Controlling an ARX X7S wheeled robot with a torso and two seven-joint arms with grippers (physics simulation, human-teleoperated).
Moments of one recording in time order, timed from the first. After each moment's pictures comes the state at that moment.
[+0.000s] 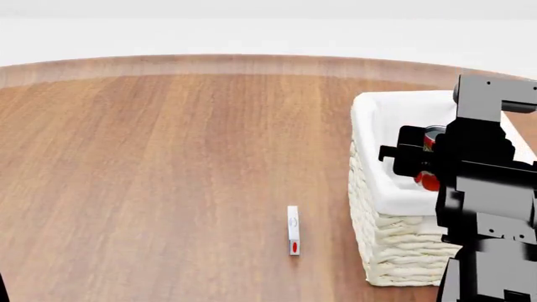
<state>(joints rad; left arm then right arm) 0.33 -0.44 0.18 0.68 -0.20 0.28 -0.43 1.36 0.24 0.02 1.30 0.02 0.52 -0.07</state>
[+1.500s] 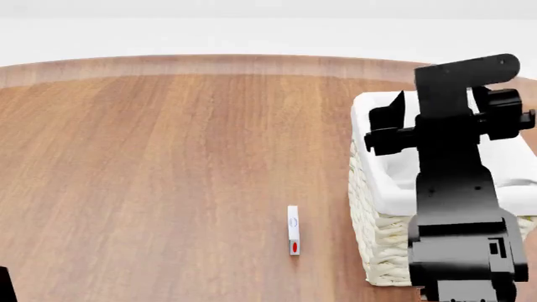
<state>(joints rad) 0.32 -0.45 0.21 0.66 -0.20 0.29 -0.44 1.04 0.22 -0.11 0.72 -0.10 0.32 -0.02</state>
